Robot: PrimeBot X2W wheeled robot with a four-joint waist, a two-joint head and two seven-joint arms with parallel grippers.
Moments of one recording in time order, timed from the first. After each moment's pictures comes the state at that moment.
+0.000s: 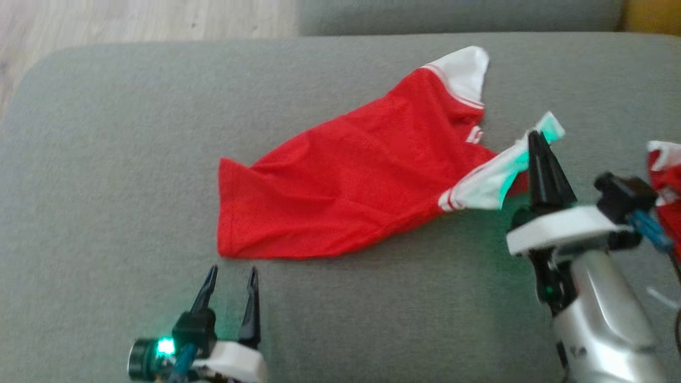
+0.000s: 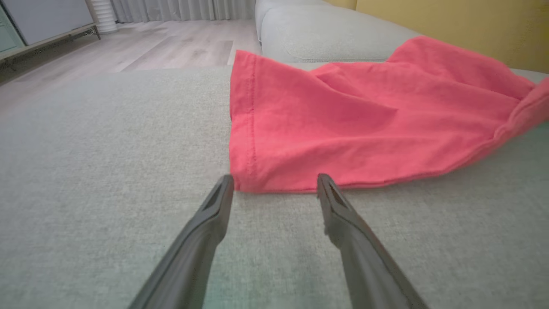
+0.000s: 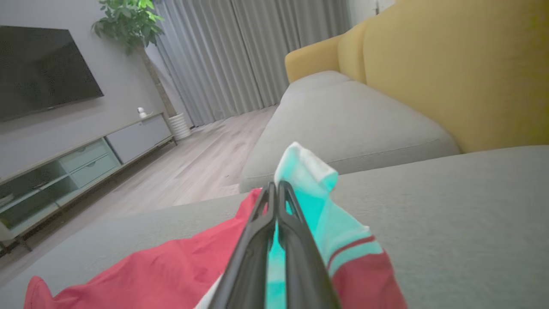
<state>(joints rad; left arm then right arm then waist) -0.09 0.05 -0.27 0.50 -0.16 0.06 -0.26 -0.36 -0.08 0.09 0.49 0.35 0.13 -0.25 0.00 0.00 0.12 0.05</state>
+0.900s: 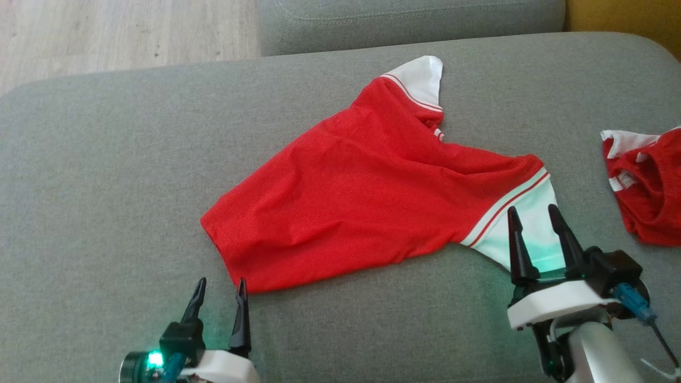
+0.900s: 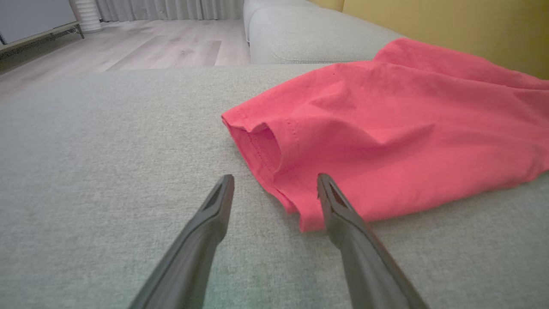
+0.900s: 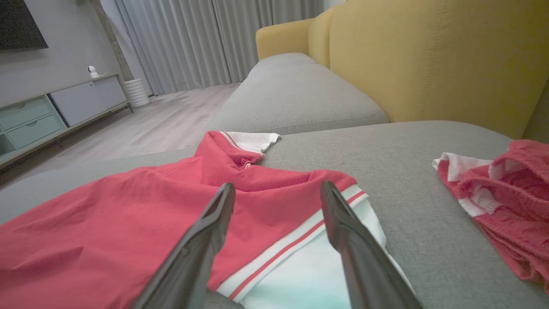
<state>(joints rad) -0.06 0.05 -0.23 0.50 -0.17 0.05 -0.26 -0.11 -0.05 0.04 0.37 0.16 0.13 -0.25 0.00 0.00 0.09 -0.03</state>
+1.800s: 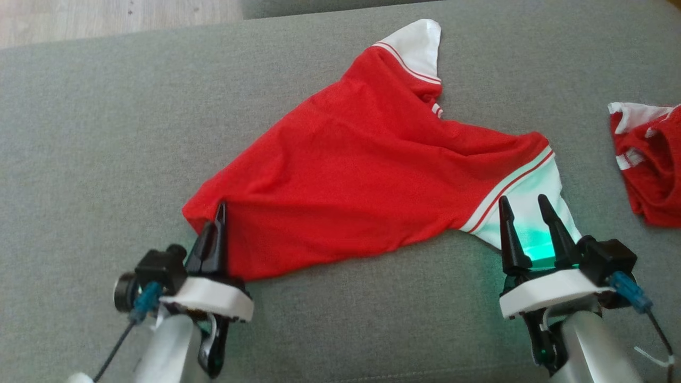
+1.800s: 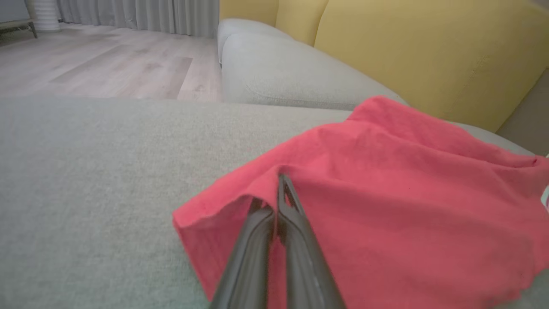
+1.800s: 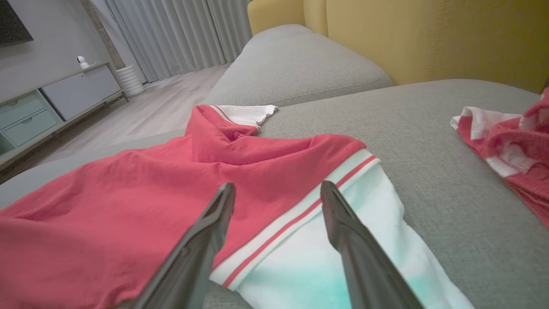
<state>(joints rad) -0.27 0.04 -0.18 0.53 -0.24 -0.11 -0.26 -0.15 -0.05 0.08 0.40 0.23 0.13 -0.25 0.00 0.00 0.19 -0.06</state>
